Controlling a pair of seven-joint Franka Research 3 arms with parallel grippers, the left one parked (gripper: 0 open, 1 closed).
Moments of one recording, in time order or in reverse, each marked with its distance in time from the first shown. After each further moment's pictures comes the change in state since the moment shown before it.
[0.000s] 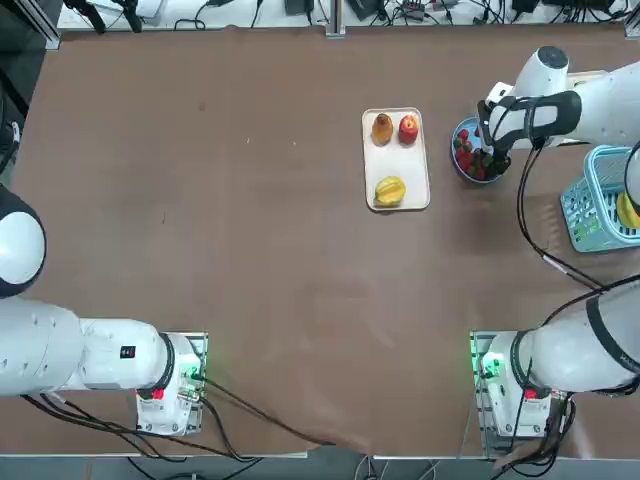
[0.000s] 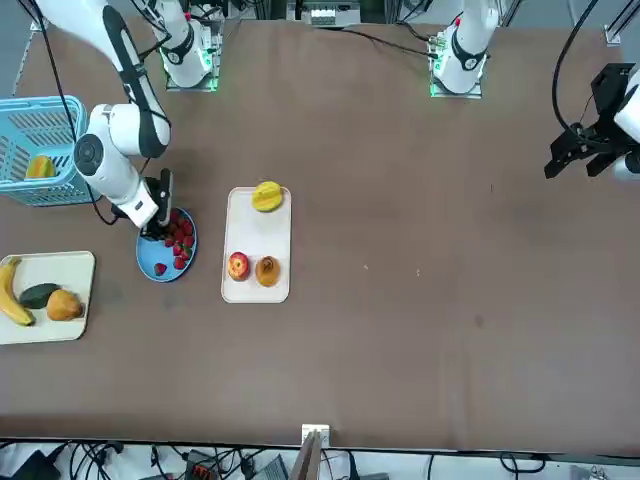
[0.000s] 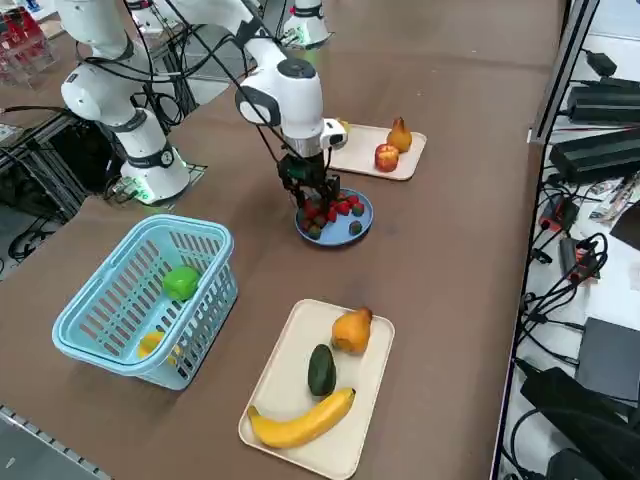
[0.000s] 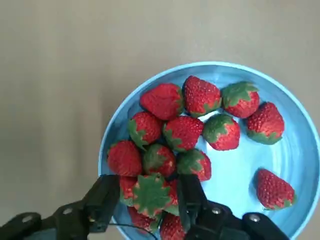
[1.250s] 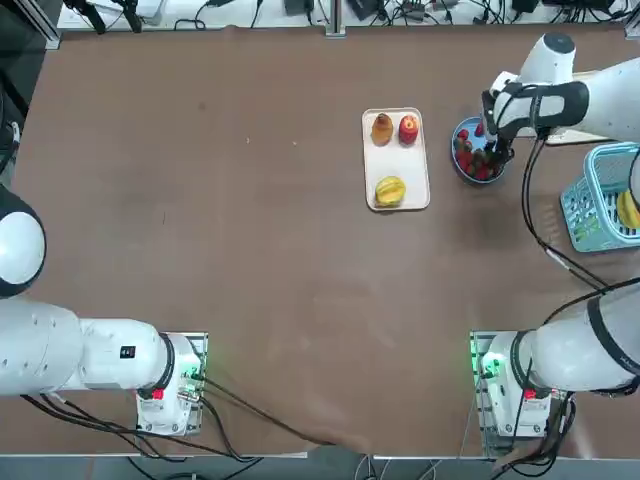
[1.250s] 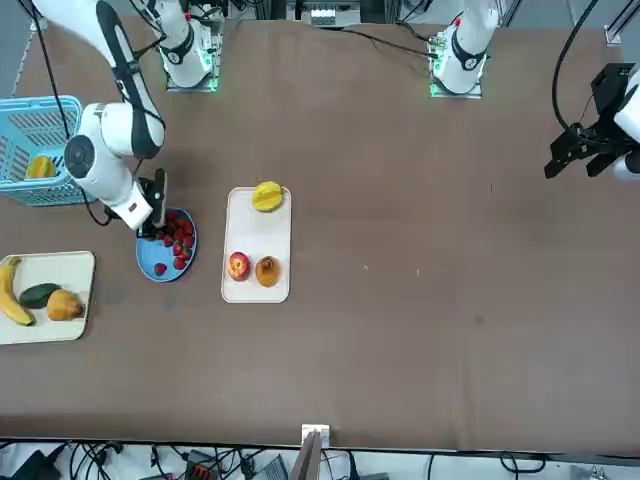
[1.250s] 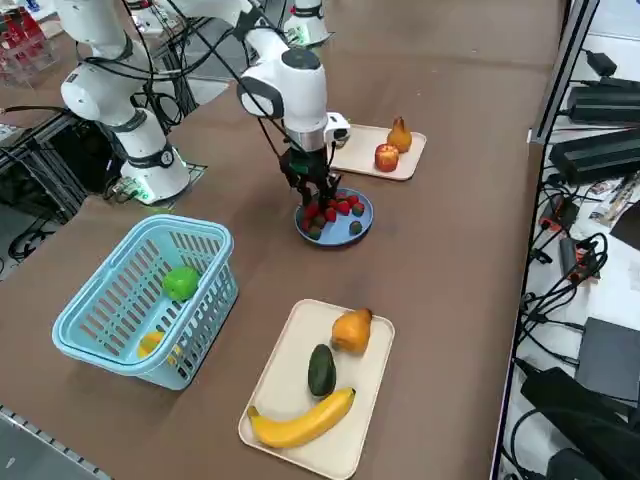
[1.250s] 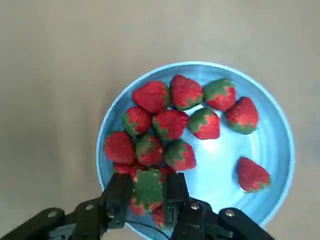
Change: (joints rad) arm -0.008 -0.025 -0.001 0.067 0.001 -0.101 0.000
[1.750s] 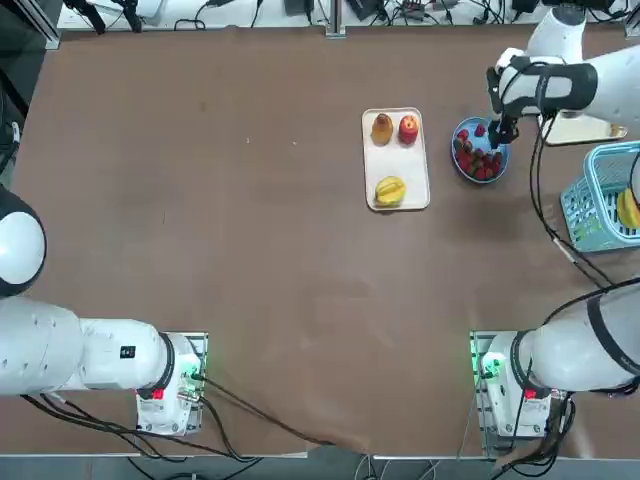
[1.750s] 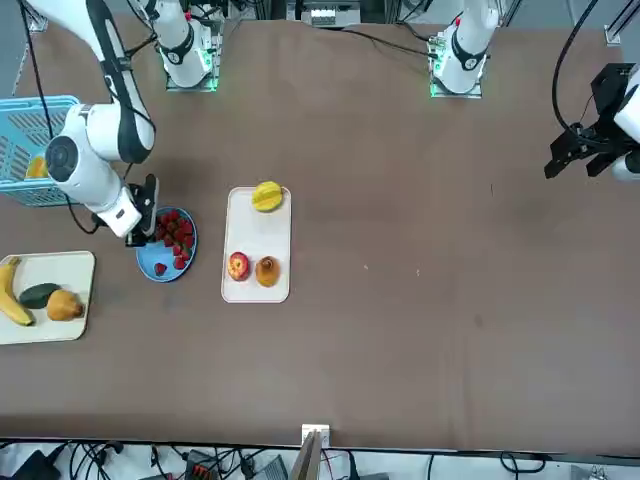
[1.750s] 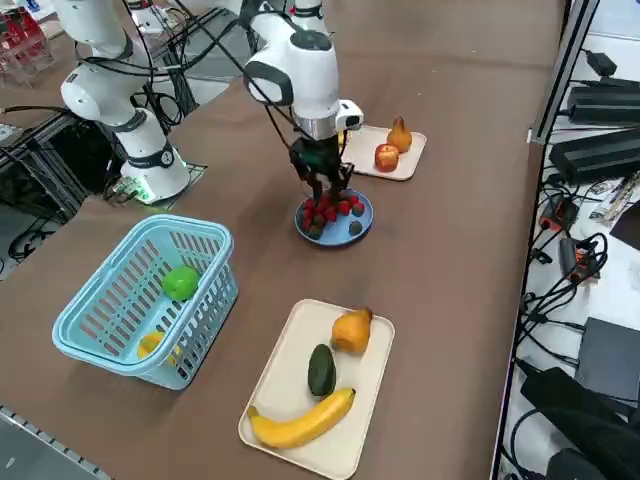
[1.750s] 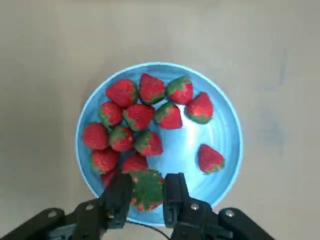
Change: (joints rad) arm -0.006 0.022 -0.005 0.120 0.000 -0.077 0.000
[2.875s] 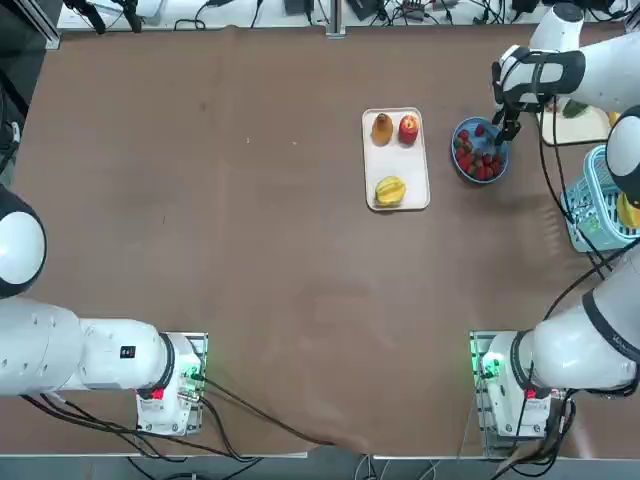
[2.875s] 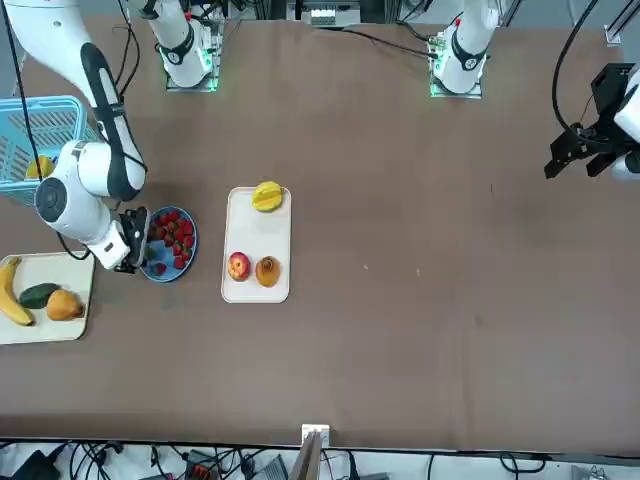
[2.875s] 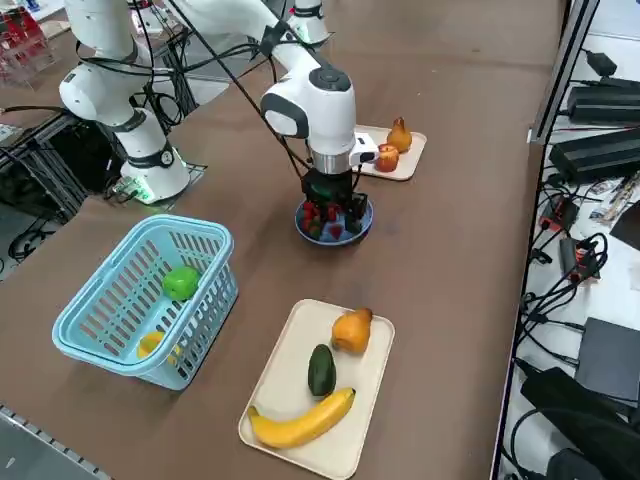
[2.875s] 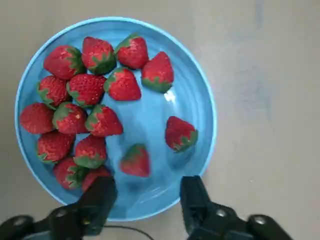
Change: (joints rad) arm -0.063 0.173 -0.003 0.155 0.045 -0.005 0.037
